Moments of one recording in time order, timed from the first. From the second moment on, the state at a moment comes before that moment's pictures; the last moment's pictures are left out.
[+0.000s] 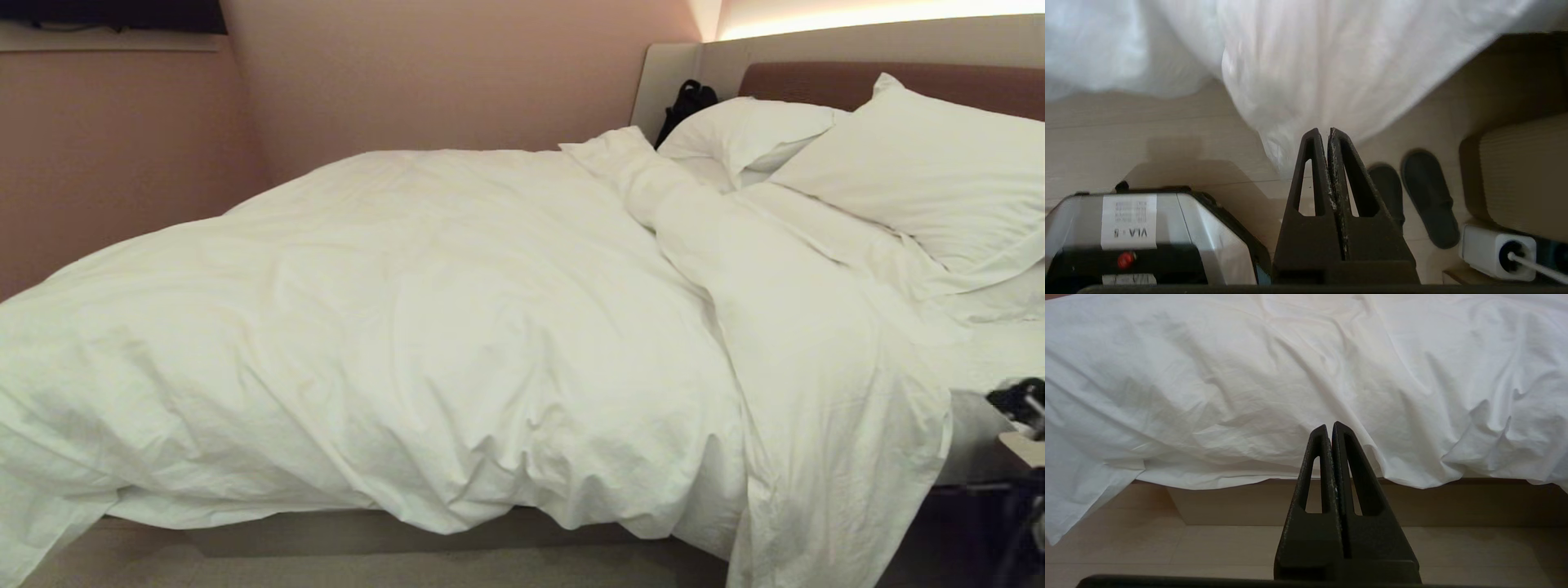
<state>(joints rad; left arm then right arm) 0.00 0.00 0.00 -0.06 0.03 0.00 0.02 1.23 -0.50 -0.03 -0.05 0.02</state>
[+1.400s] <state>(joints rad) 0.00 0.00 0.00 -0.06 0.03 0.00 0.38 1.79 -0.54 -0.35 -0.34 0.18</state>
